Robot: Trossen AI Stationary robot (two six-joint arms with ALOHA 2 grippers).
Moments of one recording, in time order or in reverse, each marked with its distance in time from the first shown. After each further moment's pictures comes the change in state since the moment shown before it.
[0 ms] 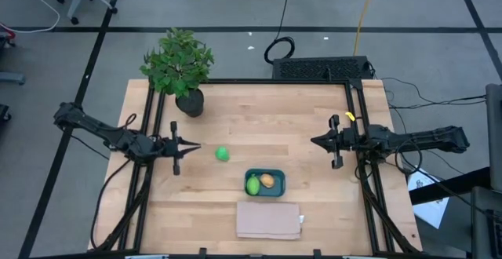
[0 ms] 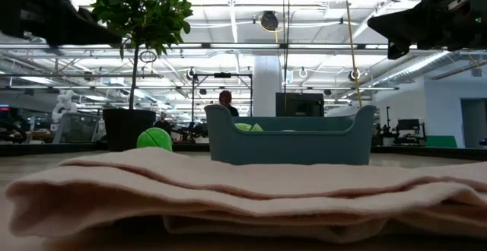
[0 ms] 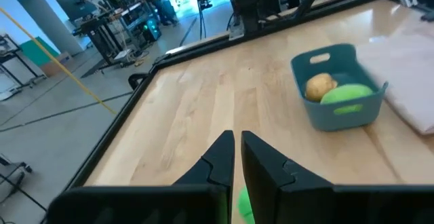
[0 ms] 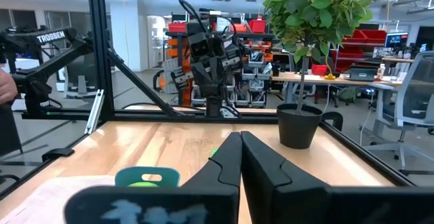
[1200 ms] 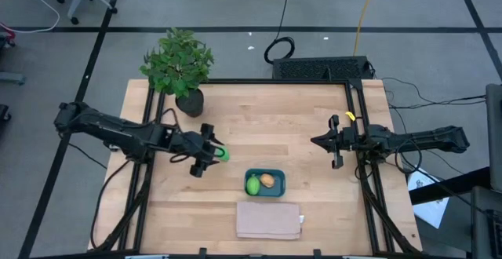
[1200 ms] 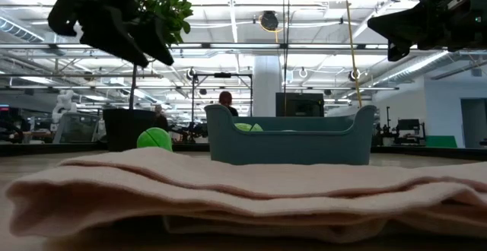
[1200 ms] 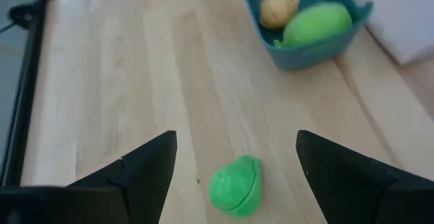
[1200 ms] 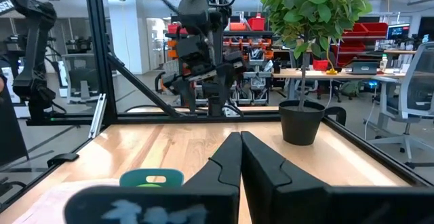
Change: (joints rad) left arm 0.240 0.692 0.508 -0.337 0.377 0.077; right arm 0.000 0.002 0.000 -0.002 0.005 0.042
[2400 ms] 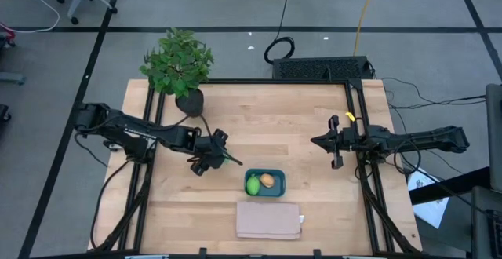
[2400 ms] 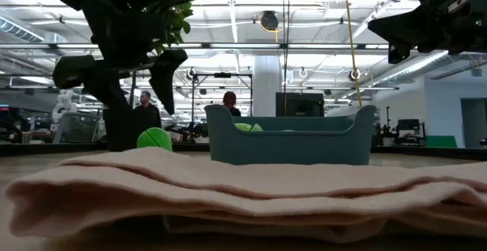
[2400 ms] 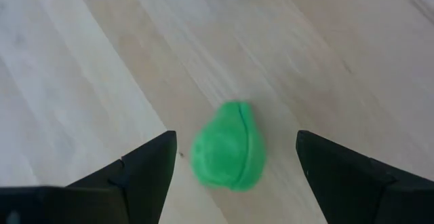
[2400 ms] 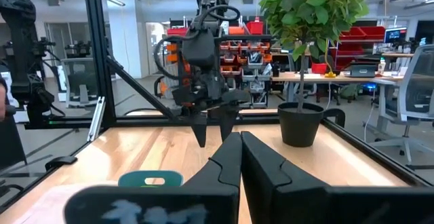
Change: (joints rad) left arm 0.072 0.284 0.077 -0.119 0.063 0.355; right arm 0.000 0.000 -0.013 0.047 0.001 -0.004
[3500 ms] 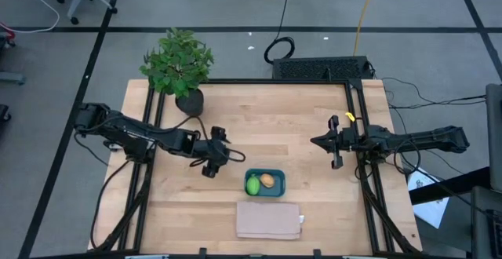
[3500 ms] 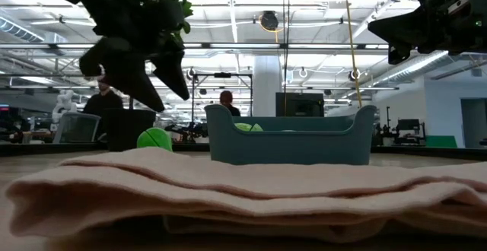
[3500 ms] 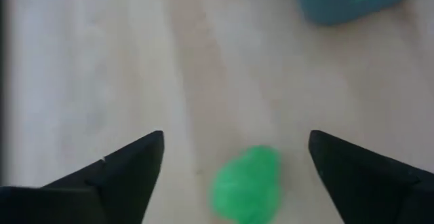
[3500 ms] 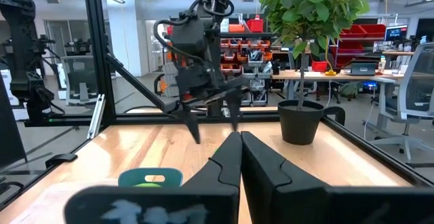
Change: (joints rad) left arm -0.049 -0.005 0.006 0.126 -0.148 -0.371; right arm 0.000 0.000 0.000 -0.009 0.000 0.000
